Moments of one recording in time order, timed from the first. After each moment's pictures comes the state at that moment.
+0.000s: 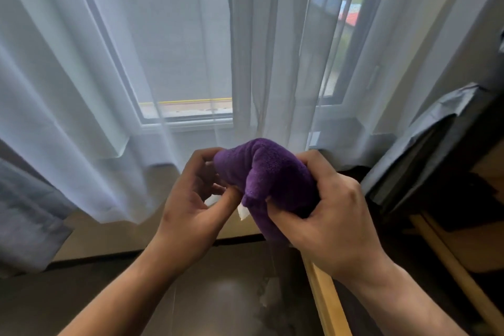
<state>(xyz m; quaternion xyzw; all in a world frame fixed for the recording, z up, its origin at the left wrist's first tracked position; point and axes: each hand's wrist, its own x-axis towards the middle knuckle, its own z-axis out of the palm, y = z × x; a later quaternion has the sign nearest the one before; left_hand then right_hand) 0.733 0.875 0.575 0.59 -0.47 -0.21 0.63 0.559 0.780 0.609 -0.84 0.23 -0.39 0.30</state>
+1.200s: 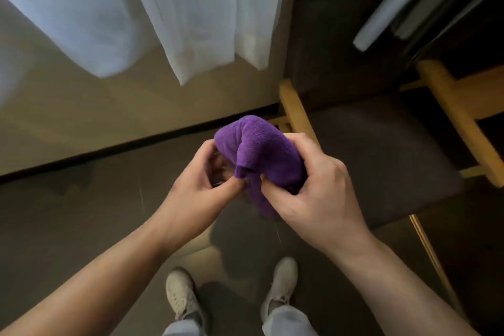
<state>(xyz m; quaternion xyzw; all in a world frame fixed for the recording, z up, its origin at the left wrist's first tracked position) 0.687 0.840 0.219 0.60 -0.32 -0.55 0.49 0.515 0.771 0.254 -0.78 0.42 -0.23 0.40</state>
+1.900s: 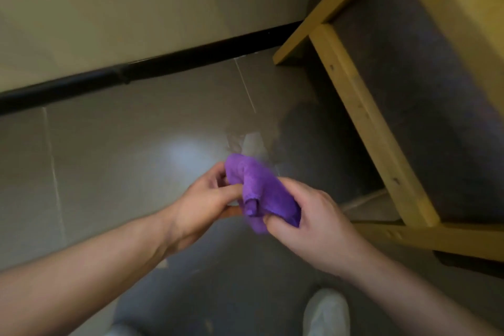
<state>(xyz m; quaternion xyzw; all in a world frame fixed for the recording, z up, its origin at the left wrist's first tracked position) 0.666 0.830 -0.305 0.60 -0.16 -0.68 0.39 0.480 0.784 -0.255 -0.75 0.45 -0.03 0.49</state>
